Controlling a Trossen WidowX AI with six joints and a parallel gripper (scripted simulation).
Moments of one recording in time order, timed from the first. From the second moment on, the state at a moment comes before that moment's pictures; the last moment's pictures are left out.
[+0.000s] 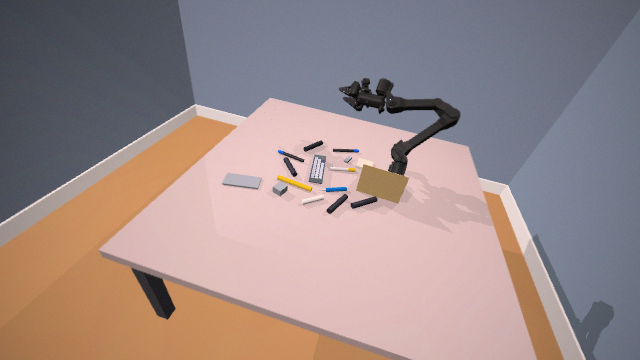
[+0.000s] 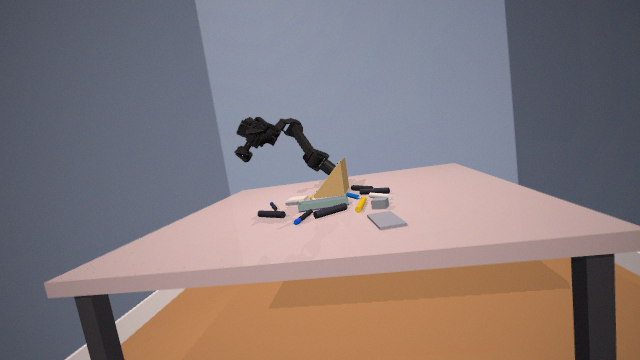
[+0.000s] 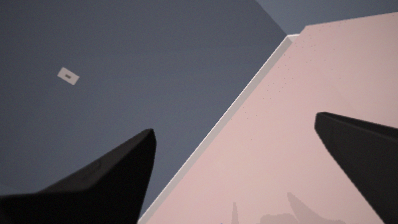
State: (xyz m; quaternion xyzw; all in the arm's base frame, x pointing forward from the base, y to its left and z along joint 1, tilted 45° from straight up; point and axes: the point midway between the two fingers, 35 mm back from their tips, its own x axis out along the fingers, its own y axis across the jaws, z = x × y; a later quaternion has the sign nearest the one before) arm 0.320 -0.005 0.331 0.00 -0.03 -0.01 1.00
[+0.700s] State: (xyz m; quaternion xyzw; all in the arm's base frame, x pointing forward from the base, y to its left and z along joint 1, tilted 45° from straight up) arm 0.388 0.059 0.117 -0.07 0.41 -0.05 0.91
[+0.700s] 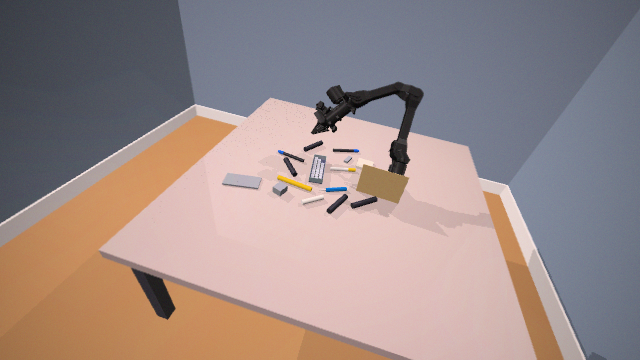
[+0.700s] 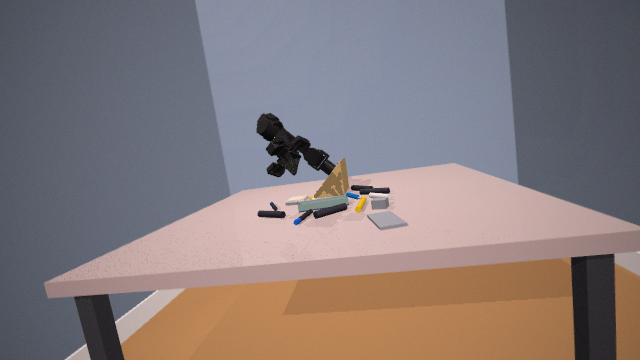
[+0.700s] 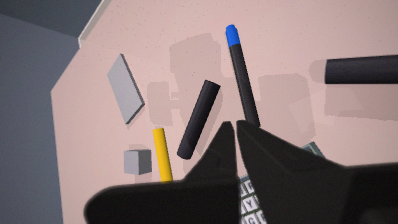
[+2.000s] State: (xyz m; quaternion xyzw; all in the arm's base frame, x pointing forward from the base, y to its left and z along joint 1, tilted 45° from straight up) arm 0.341 0.046 -0.006 -0.38 0.64 -0.15 0.64
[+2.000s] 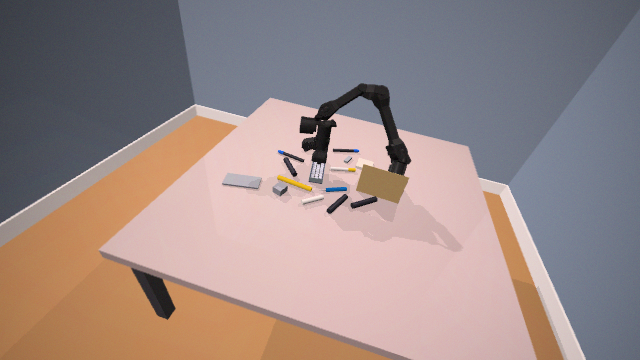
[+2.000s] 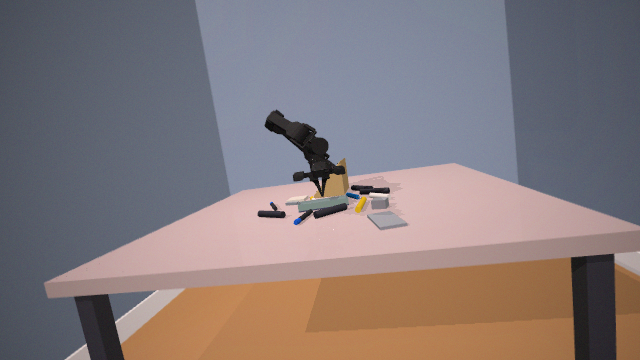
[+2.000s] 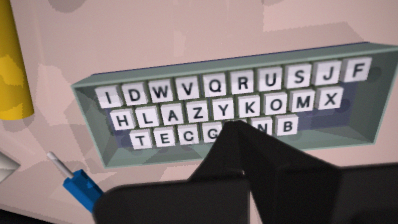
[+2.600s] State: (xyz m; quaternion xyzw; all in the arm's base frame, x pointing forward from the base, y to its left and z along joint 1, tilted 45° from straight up) arm 0.359 0.007 0.035 -0.38 0.64 -0.15 0.64
